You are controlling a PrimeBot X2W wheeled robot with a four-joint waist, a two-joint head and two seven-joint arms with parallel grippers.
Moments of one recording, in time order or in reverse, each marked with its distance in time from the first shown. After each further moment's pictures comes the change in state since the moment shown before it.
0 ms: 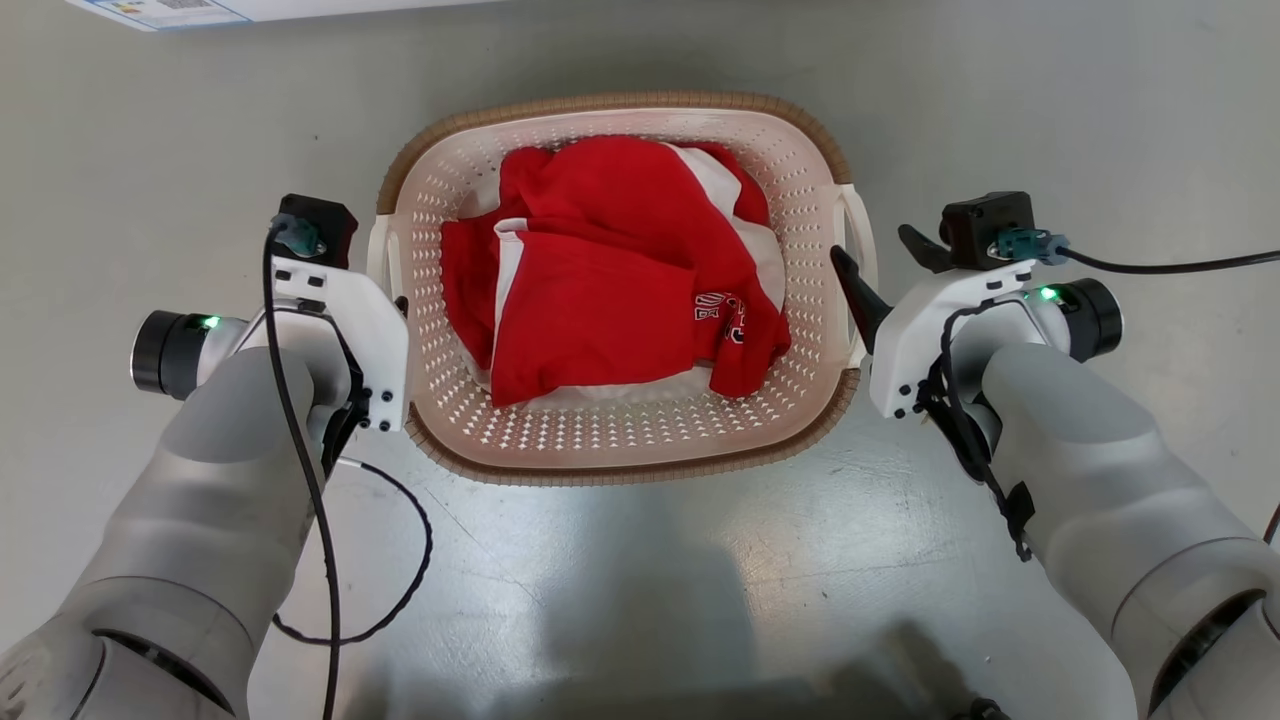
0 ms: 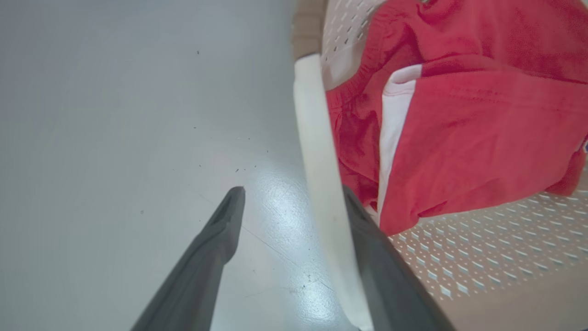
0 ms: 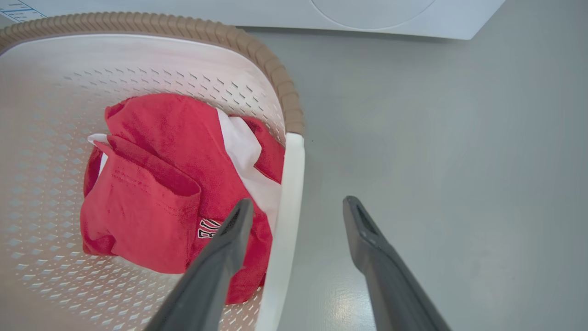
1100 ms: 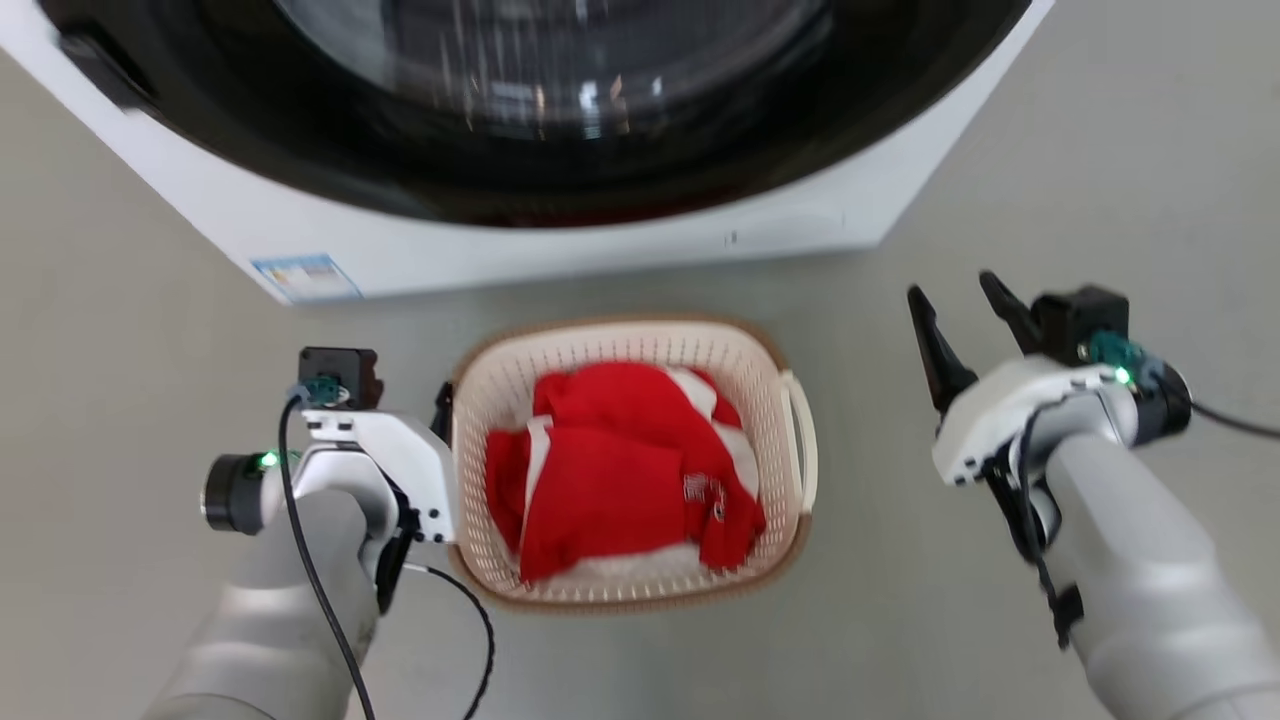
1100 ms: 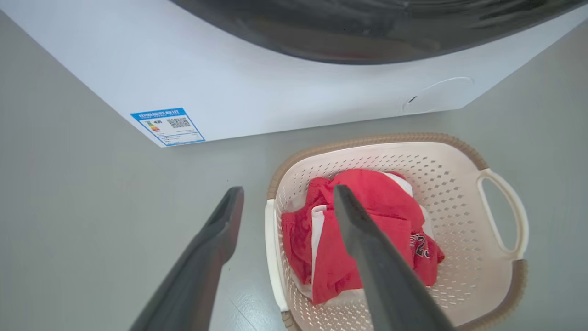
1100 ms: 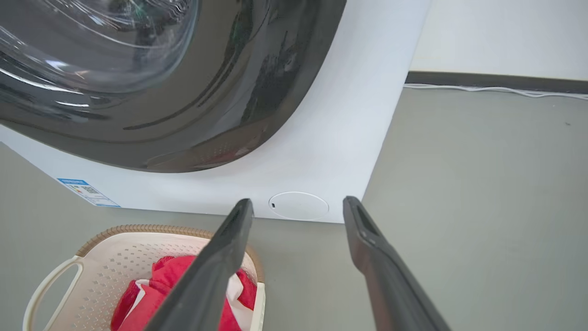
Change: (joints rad) left arm 0.211 -0.050 0.068 -0.020 -0.093 0.015 -0.297; right arm 0.310 -0.052 -0.763 -0.301 -0.671 0.000 -0.052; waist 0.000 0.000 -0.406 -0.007
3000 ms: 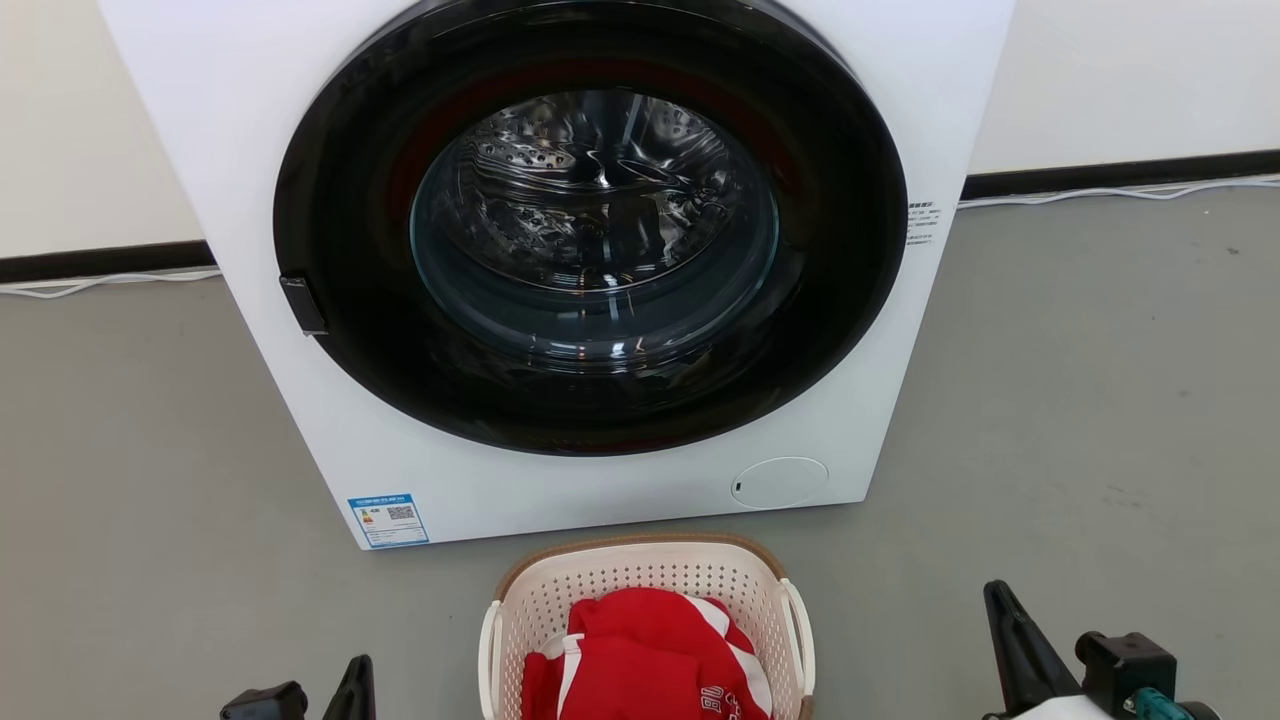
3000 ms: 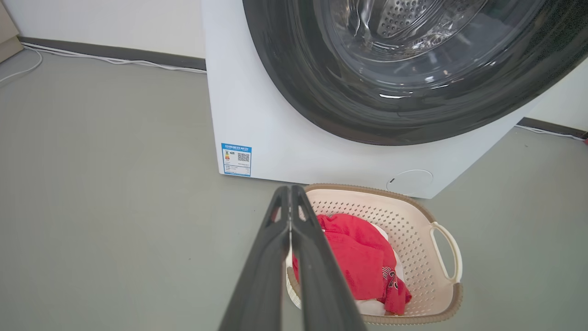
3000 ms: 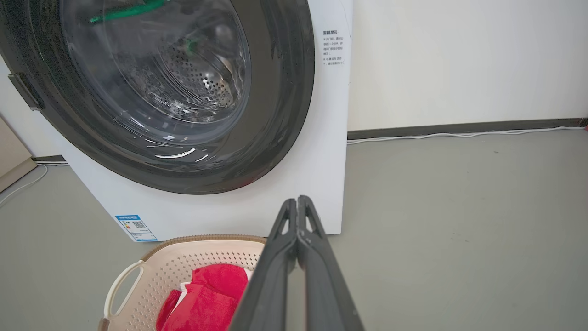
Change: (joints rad) left arm 0.850 0.030 0.637 -0.795 0.404 0.103 0.001; right arm 0.740 0.081 -0.287 -0.564 -0.195 0.000 0.004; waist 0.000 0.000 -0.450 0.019
